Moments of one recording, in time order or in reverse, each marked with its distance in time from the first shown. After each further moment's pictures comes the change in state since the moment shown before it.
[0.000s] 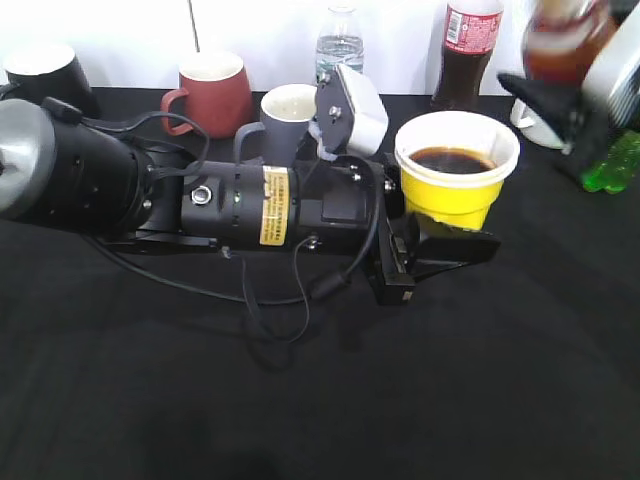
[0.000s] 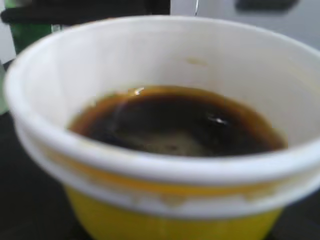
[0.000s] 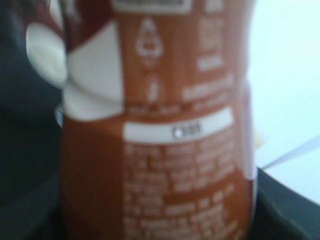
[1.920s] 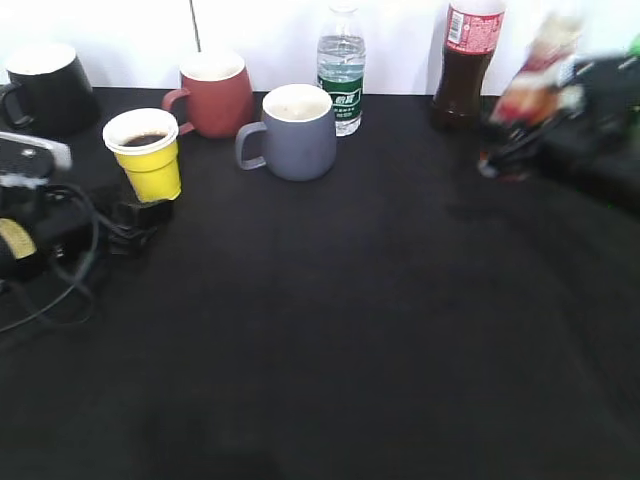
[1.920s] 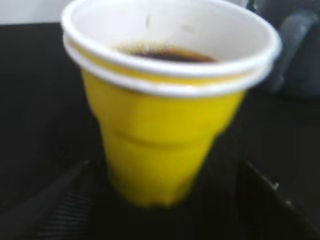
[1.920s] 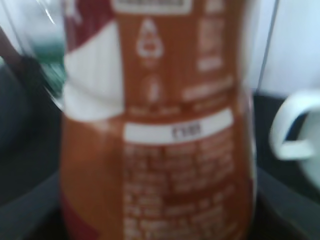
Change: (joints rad) left arm 0.585 -0.020 0.483 -0.607 -0.079 0.454; right arm 0.000 0.551 -0.192 0.331 -0.053 0.311
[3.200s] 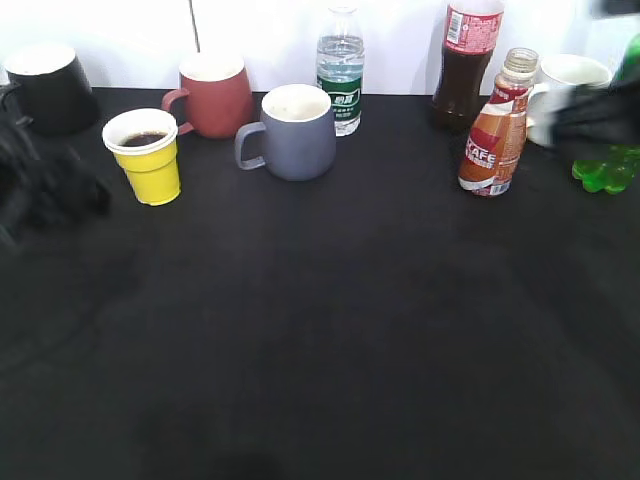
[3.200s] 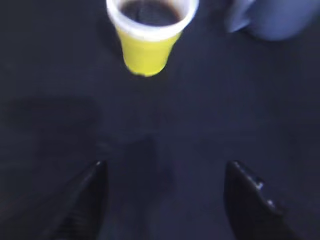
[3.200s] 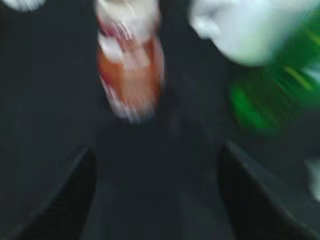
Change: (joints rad) left arm -0.406 -0.744 -0.164 0.014 1.461 -0.535; right arm 0.183 -0.592 -0.099 0.146 1.283 0.063
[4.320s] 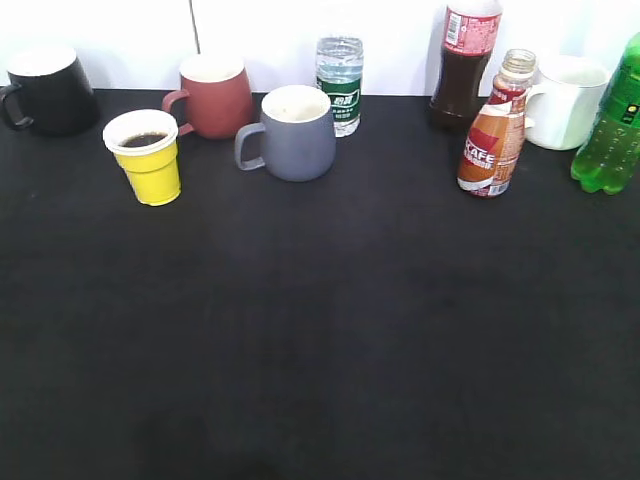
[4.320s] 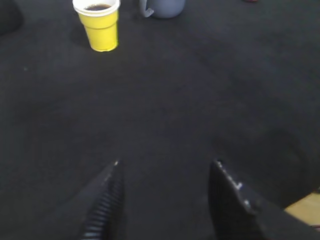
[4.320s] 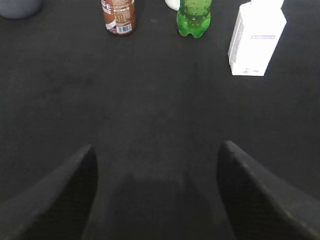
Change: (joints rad) left arm -0.088 -1.123 0.191 -0.357 0.605 0.635; right arm 0.036 -1.371 0.382 0.131 0.675 -0.168
